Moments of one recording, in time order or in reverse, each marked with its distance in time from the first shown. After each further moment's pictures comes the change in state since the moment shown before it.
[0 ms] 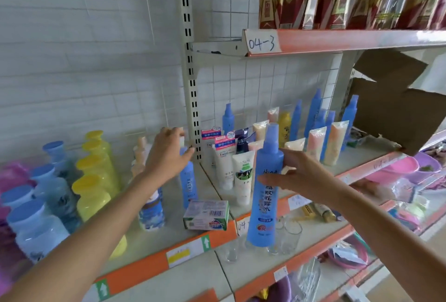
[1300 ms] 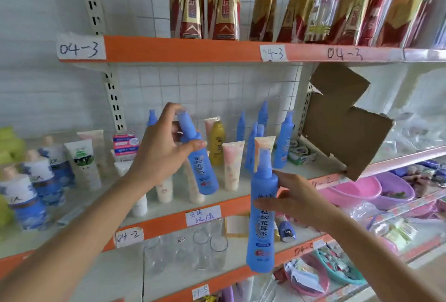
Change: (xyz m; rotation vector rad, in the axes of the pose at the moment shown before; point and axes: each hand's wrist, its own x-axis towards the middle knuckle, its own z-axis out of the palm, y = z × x) left_hand -0.010 0.296 0.069 -0.522 0.153 0.046; right_hand -0.048 0.200 -0.193 0.026 -0.121 -0.105
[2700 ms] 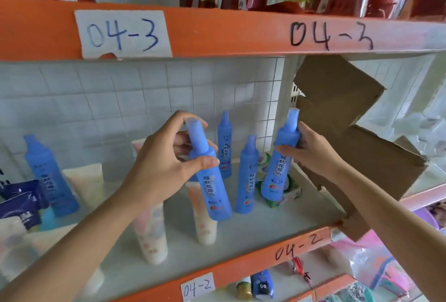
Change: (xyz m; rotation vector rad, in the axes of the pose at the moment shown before) left_hand 0.149 -0.001 0.213 -0.120 -0.151 -0.070; right_hand 0.211 0.249 -0.185 -0.032 0.270 0.096
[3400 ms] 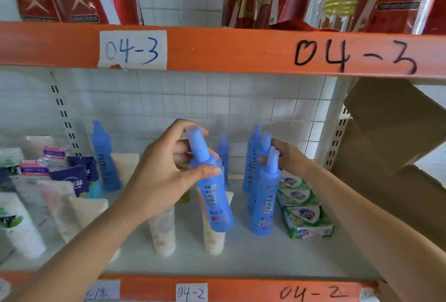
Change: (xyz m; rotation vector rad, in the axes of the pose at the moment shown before) left_hand -0.018 0.026 0.017 0.105 0.261 -0.138; right_hand 0.100 0.004 0.071 0.111 -0.482 -0.137
